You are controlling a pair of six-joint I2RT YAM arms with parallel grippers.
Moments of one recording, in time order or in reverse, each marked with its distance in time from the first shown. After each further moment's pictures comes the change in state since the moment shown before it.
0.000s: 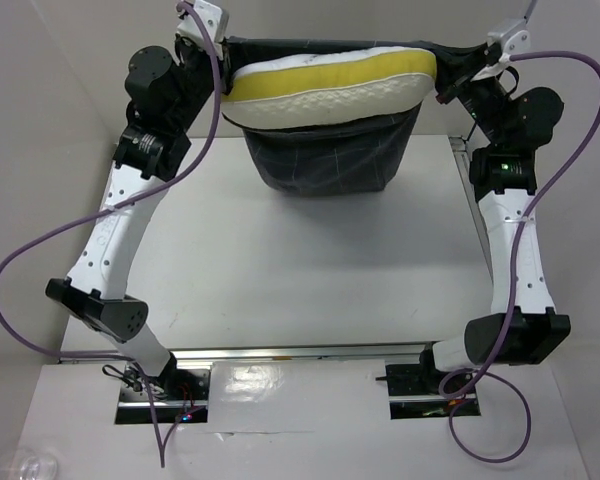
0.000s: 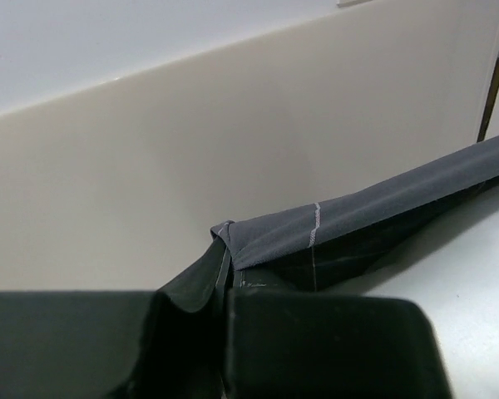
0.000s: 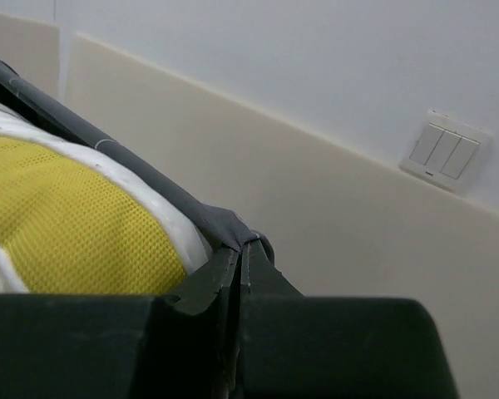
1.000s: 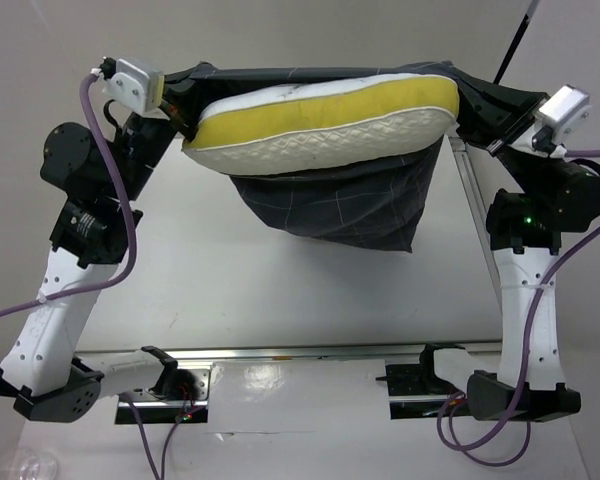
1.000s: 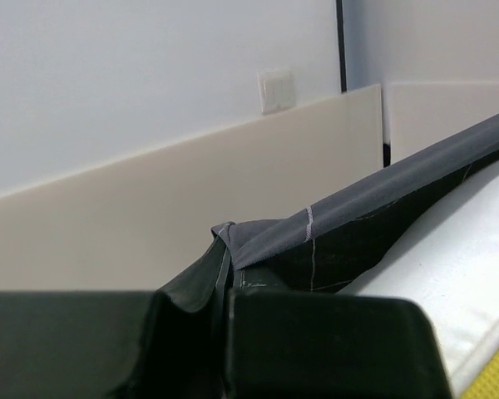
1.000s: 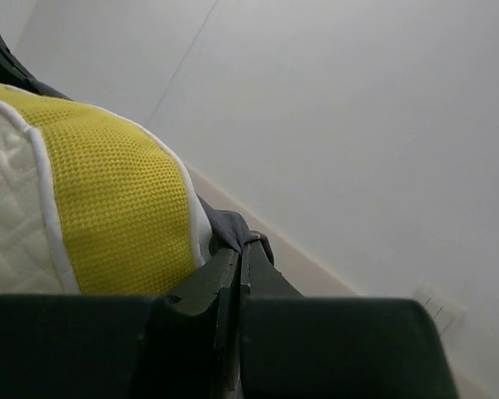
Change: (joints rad) left arm -0.099 -0.467 -0.377 0.141 0.057 -0.024; right arm -0.007 -0.290 -0.119 0.296 -0.146 0.127
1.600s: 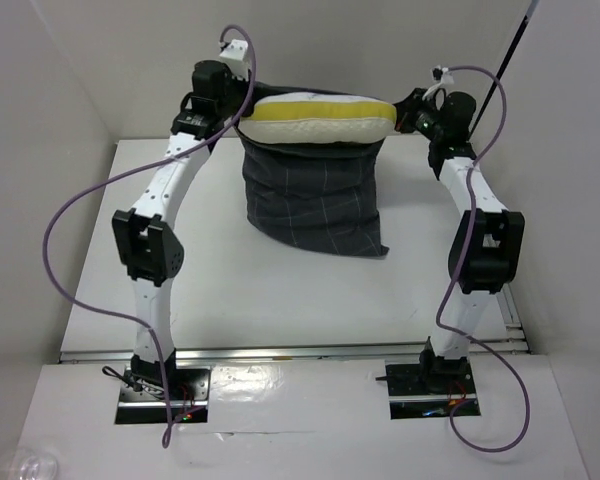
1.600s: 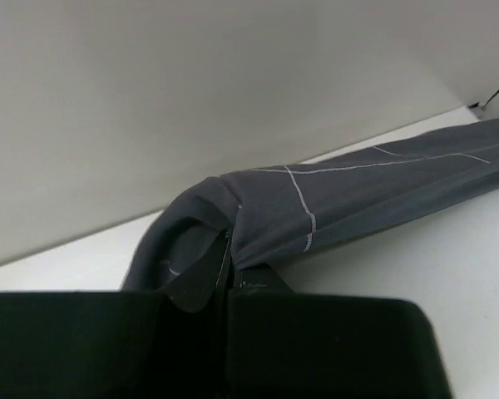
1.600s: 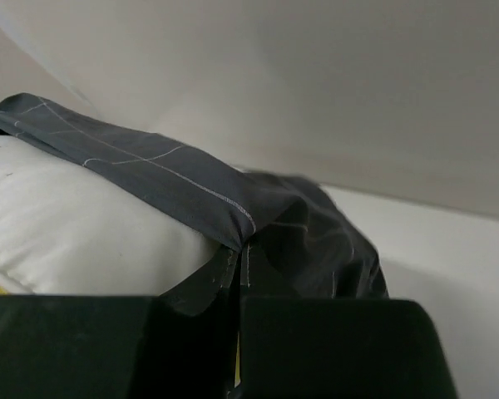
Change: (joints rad) left arm 0.219 0.886 0.494 -0.236 0.049 -0.214; right arm 0.003 0.772 0.101 -0.349 0.166 0.284
